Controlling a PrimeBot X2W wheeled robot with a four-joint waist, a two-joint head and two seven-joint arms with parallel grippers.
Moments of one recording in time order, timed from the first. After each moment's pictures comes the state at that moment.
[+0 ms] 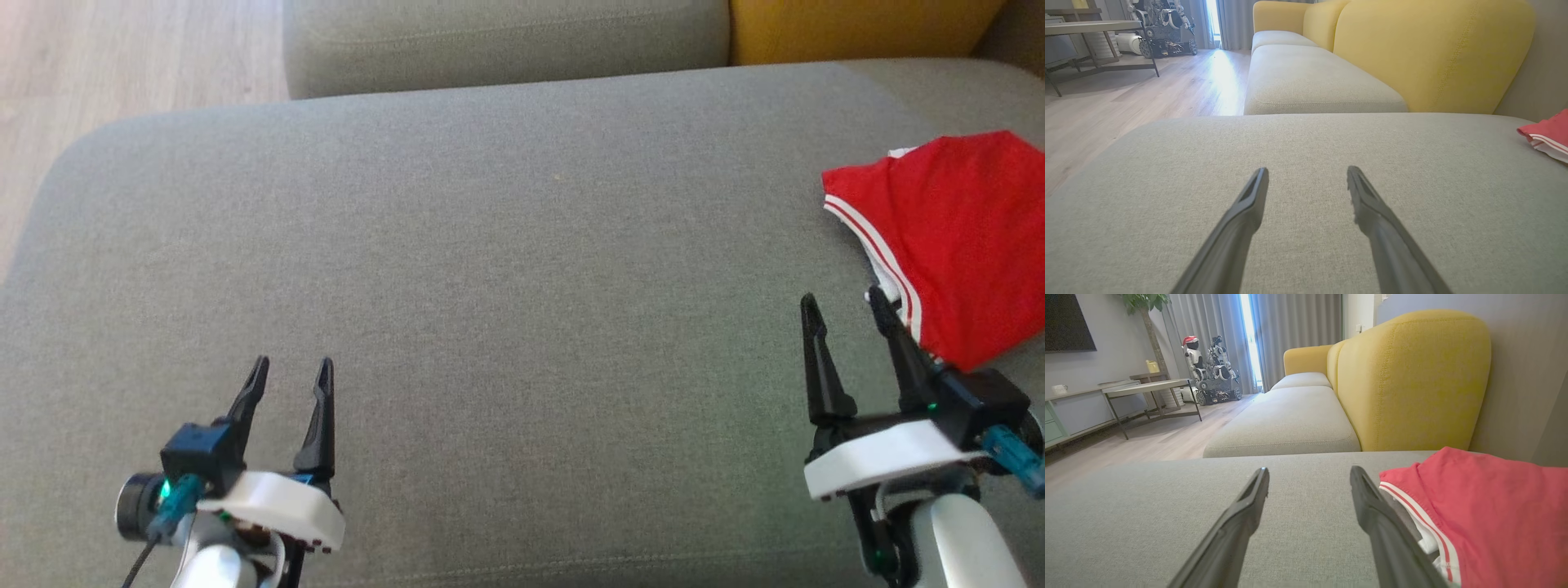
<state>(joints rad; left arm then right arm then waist) -0.03 0.17 -0.24 0.23 -0.25 0.05 -0.25 -0.03 -0.07 0.03 0.09 0.14 0.13 -0.10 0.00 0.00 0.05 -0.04</state>
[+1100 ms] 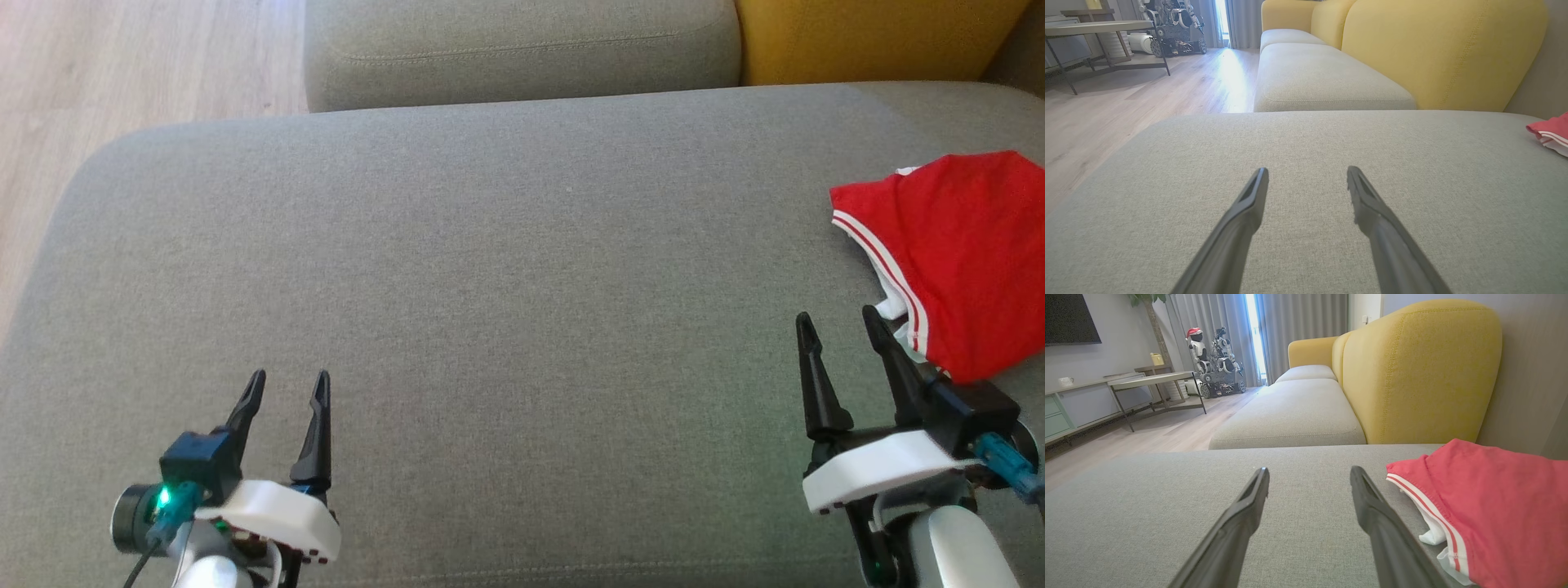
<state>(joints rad) 0.00 0.19 -0.25 0.22 -0.27 0.08 -0.22 -0.01 -0.07 0.03 0.10 0.14 0.13 -0.07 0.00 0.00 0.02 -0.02</state>
